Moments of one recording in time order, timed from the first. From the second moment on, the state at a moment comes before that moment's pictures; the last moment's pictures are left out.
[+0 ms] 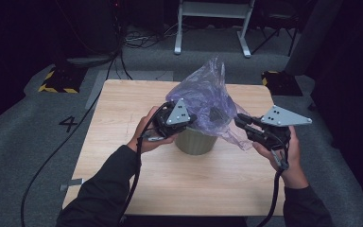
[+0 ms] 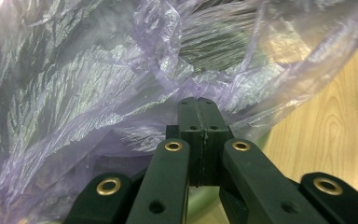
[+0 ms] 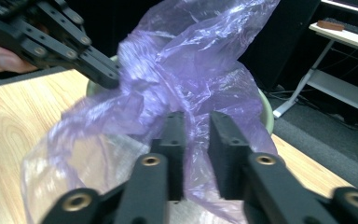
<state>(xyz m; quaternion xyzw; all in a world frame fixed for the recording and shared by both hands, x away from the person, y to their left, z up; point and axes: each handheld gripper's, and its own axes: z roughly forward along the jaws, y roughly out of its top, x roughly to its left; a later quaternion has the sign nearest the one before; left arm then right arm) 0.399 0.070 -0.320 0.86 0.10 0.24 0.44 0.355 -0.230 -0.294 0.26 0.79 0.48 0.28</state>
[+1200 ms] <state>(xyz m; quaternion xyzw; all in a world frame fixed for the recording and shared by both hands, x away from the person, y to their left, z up) 0.380 0.139 -0.382 0.83 0.16 0.21 0.49 0.376 -0.247 -0.334 0.33 0.75 0.49 0.30</state>
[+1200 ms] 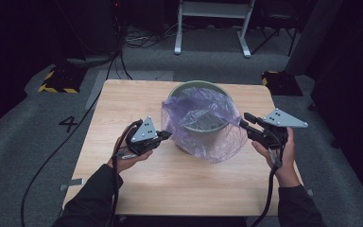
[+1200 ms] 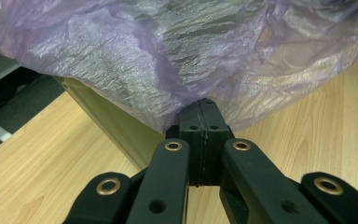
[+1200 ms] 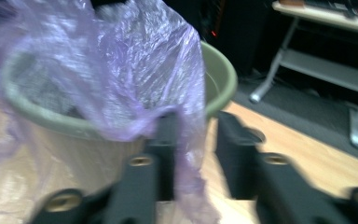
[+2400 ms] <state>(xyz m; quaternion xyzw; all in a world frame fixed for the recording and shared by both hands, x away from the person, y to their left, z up) 0.363 0.178 -0.352 0.77 0.23 0.21 0.56 0.369 -0.230 -0.312 0.27 0.74 0.51 0.35</state>
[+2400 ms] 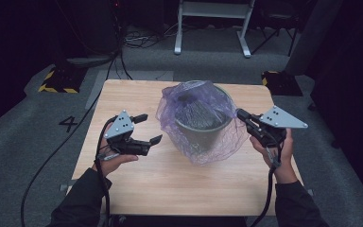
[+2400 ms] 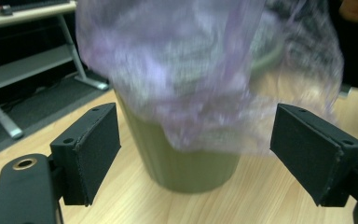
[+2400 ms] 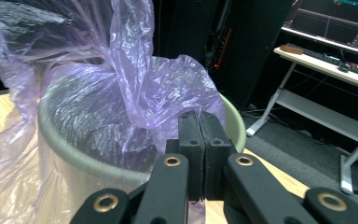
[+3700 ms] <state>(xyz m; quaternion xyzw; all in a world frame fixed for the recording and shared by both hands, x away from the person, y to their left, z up) 0.462 0.153 -0.357 0.77 0.33 0.23 0.49 0.422 -0.261 -0.350 0.40 0.72 0.48 0.31</state>
